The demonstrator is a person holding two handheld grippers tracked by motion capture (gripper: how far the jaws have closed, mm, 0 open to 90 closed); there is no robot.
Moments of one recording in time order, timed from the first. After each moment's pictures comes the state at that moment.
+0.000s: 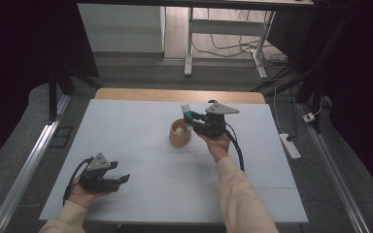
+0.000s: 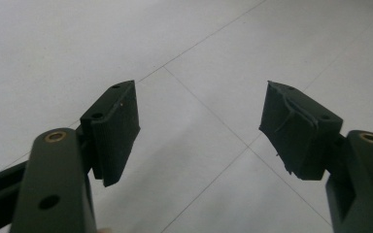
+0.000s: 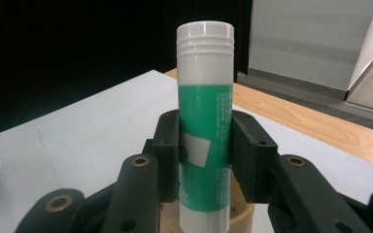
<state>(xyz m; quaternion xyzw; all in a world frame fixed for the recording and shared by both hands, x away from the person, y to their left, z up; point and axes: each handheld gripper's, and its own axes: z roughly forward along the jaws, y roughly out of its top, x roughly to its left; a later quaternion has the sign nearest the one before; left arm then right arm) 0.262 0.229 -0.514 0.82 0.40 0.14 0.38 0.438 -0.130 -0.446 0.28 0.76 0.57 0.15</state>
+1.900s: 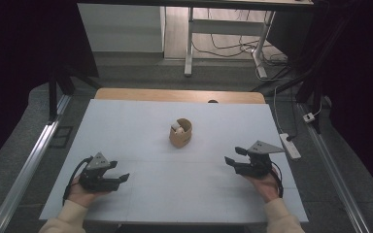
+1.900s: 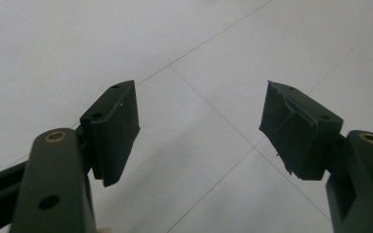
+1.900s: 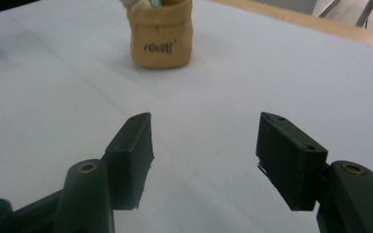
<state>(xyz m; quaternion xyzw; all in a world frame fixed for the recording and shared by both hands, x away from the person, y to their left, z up) 0.264 0.231 -0.515 0.82 0.41 0.14 0.38 0.344 -0.271 -0.485 0.32 0.81 0.47 0.17</state>
